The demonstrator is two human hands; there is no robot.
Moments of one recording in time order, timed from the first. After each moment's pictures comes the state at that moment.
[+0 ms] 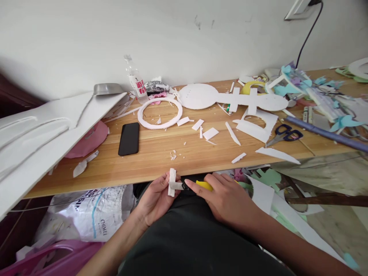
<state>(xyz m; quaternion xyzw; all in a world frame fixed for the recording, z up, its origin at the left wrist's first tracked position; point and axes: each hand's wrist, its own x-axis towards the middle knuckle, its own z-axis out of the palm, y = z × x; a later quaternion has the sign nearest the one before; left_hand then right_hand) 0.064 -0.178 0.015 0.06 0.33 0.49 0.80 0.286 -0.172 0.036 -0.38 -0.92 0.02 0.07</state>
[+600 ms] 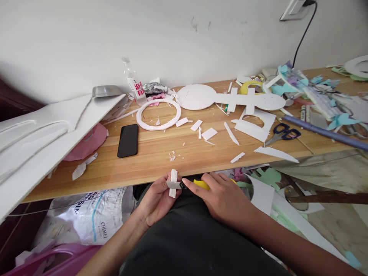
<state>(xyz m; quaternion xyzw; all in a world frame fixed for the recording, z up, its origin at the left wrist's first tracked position) 0.066 -0.177 0.014 0.07 0.30 0.49 0.82 0.281 -0.170 0.034 -0.38 -0.92 0.01 0.07</state>
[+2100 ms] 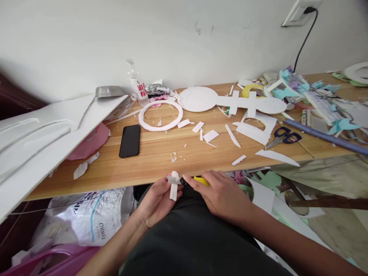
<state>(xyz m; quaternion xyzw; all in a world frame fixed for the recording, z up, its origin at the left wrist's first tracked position) 0.059 -0.180 0.010 0.06 0.32 0.48 0.81 0.278 -0.157 0.036 -0.38 -0.92 0.03 0.07</state>
